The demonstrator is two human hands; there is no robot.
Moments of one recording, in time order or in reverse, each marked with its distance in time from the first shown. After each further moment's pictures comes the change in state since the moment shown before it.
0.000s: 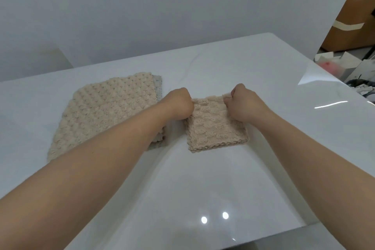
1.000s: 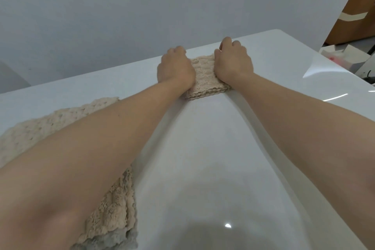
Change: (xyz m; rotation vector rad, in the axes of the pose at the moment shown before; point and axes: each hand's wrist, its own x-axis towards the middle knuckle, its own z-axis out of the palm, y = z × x) left_hand 0.224 0.035 -0.014 -0.025 0.542 0.021; right_hand 0.260 -0.011 0.010 -0.126 0.398 -0.104
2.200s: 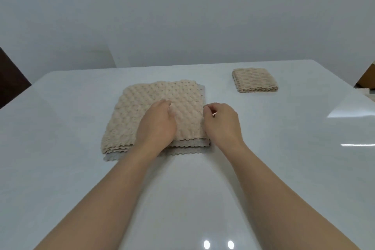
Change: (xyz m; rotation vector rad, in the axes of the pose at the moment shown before) left_hand -0.285 -0.163 -0.183 -0.138 0.010 -0.200; right_hand -0.305 -0.167 -0.050 0.496 -0.150 -0.100
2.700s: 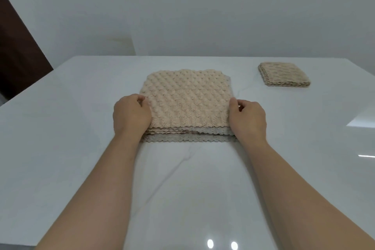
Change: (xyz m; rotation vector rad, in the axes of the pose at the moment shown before) left_hand 0.000 -0.111 -0.037 -0.072 0.327 -0.329; right_hand -0.008 0.016 0.040 -0.046 0.106 0.147
